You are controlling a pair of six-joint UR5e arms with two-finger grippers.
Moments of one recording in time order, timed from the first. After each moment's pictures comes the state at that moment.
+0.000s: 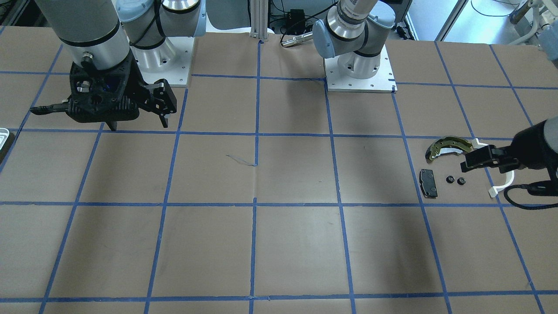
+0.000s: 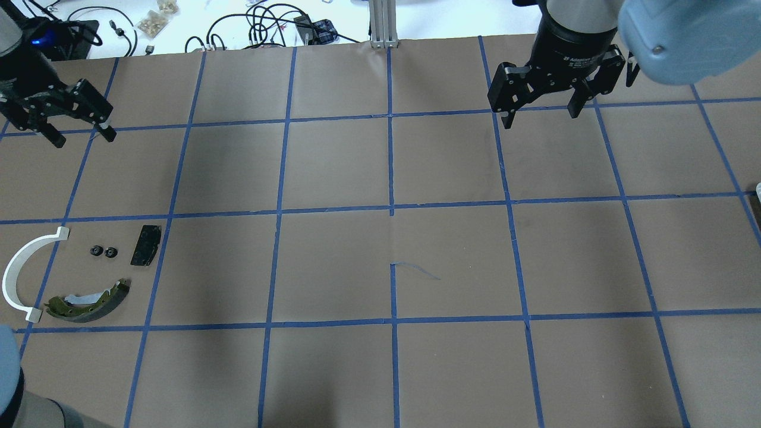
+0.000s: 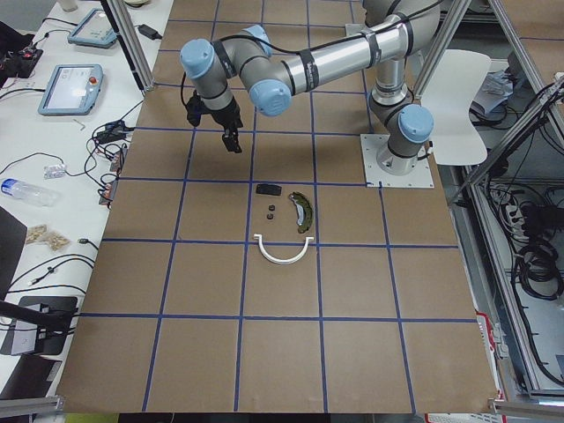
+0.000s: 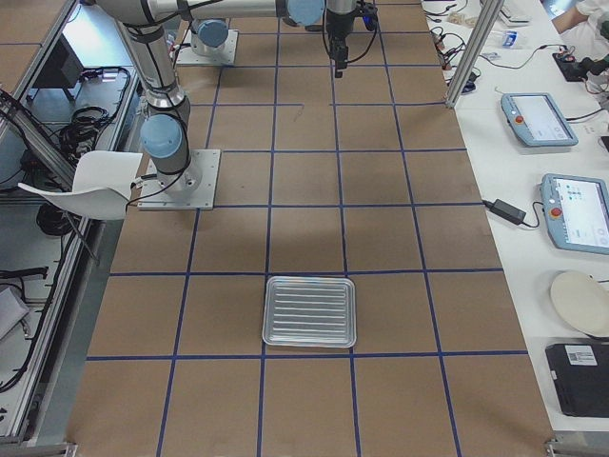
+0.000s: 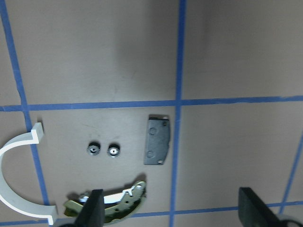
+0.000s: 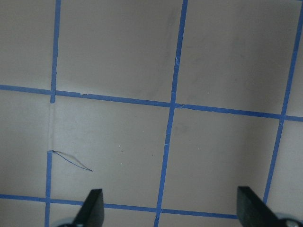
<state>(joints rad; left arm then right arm) -1.20 -1.87 -1.34 -1.70 1.58 0.37 1.63 -1.48 1.48 -1.58 -1.60 -0.06</state>
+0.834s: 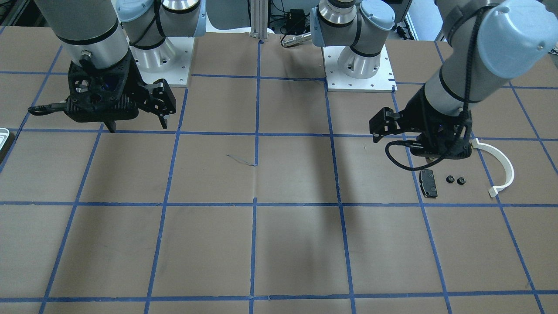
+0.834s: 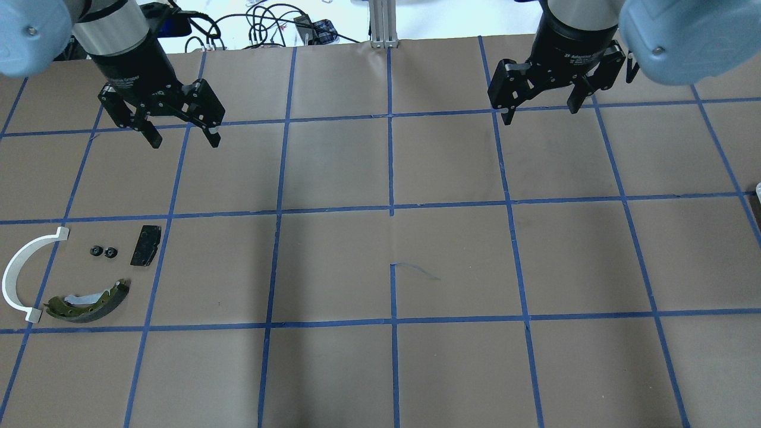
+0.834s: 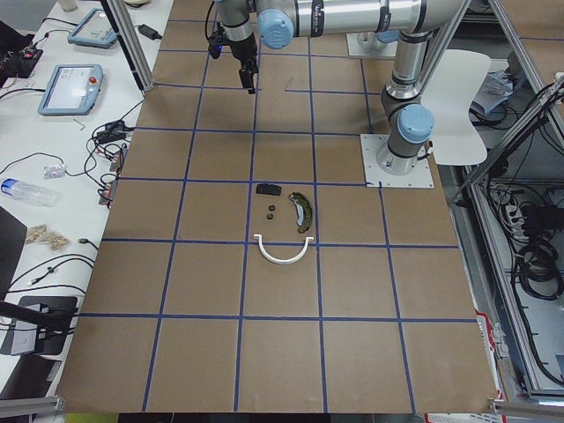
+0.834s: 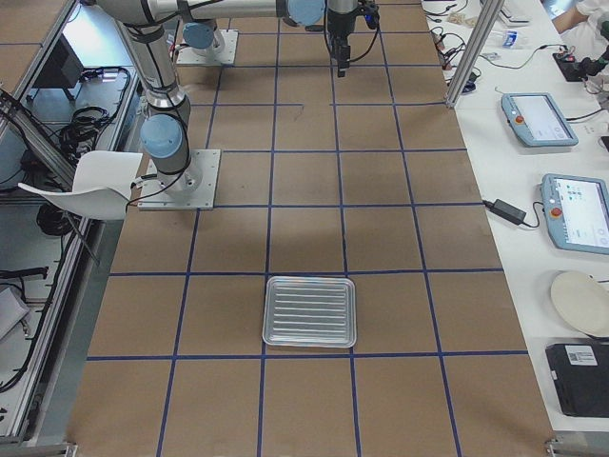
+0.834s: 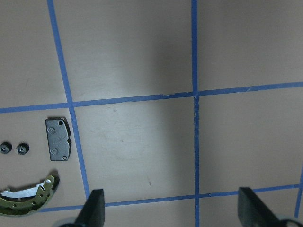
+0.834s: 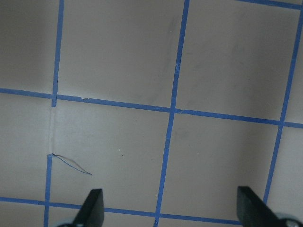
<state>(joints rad) -1.49 -1.72 -1.46 -1.70 1.57 0.14 1.63 -1.49 1.48 -1.60 -1.59 -0.07</state>
